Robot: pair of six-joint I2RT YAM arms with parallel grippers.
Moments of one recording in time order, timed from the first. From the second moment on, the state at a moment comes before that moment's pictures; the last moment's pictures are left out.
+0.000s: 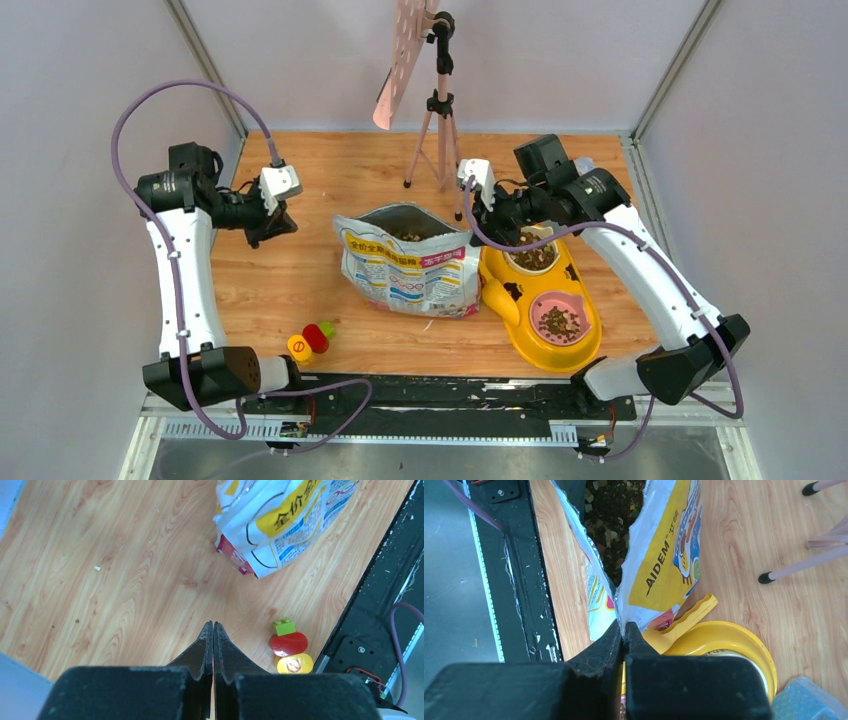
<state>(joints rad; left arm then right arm) 0.25 1.31 1.63 -1.58 0.84 1.29 0.56 1.41 1.60 -1.08 -0.62 -0.55</state>
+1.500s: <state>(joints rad) -0.13 1.35 1.57 -1.42 0.72 1.38 0.77 1.44 1.63 -0.92 -0.31 -0.49</state>
